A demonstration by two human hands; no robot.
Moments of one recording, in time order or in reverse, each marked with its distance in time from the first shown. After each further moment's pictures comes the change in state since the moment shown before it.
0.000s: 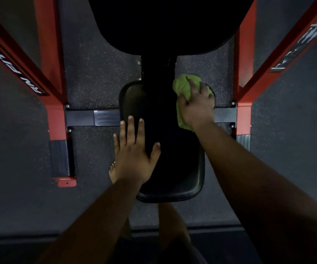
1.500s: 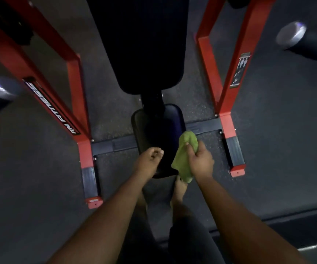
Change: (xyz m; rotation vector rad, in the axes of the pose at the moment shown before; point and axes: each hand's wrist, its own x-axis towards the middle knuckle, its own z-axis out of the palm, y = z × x) left_hand -0.094 0.043 -0.110 -0.626 -0.323 -0.148; right_hand -0.272 0.015 -0.070 0.600 0.197 0.265
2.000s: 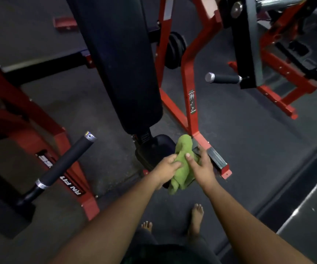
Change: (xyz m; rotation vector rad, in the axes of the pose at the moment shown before) left_hand -0.137 0.074 -0.127 0.007 -0.615 0.361; right_hand -0.201 -0.111 -0.015 0.437 0.238 0.011
